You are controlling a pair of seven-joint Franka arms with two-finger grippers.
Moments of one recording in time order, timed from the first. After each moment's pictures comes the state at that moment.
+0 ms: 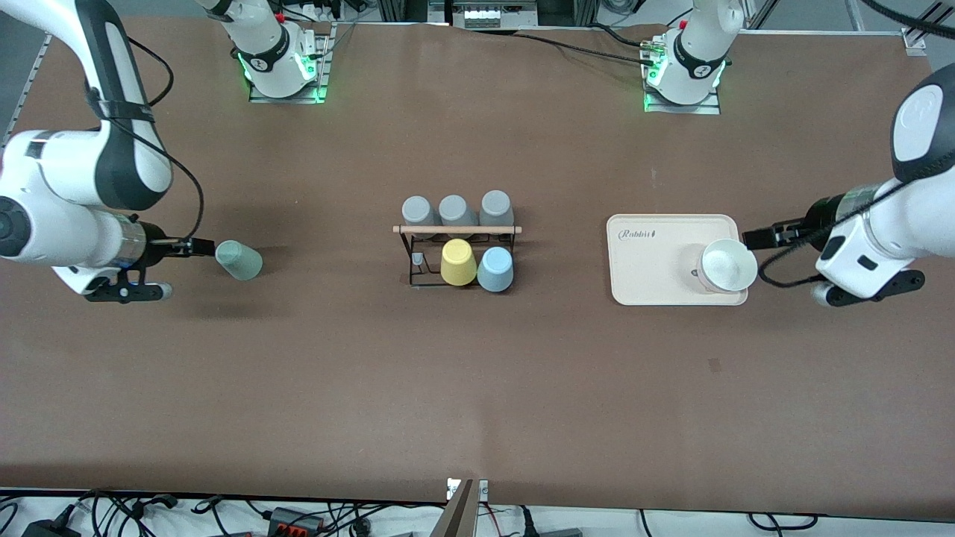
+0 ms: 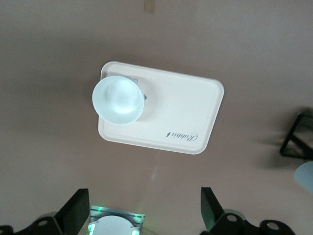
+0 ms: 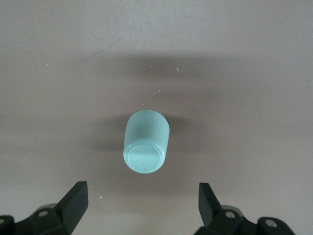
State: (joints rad) left arm 0.02 0.32 -0.10 -1.38 -0.04 1.37 -0.27; right arm -0.01 0.33 -0.02 -1.84 -0.02 1.91 -0.04
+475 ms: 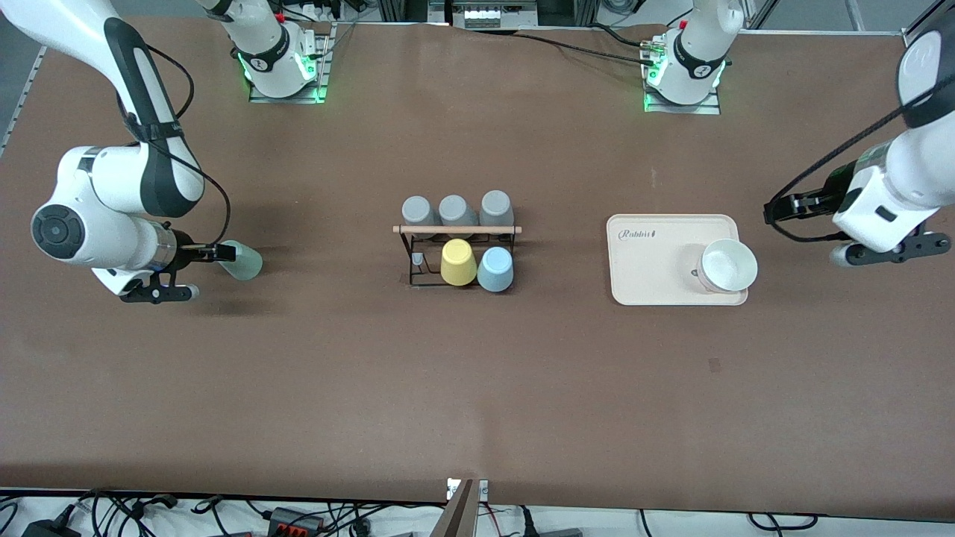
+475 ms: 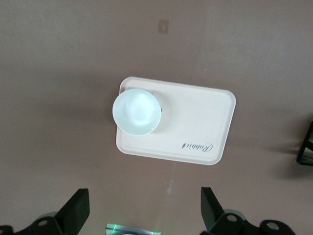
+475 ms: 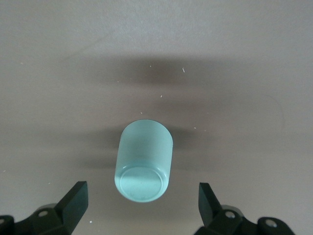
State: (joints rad) left arm 0.01 0.16 -0.07 -1.51 0.01 1.49 -0.22; right arm -0.01 0.37 -0.02 -1.94 -0.02 2.07 -0.04
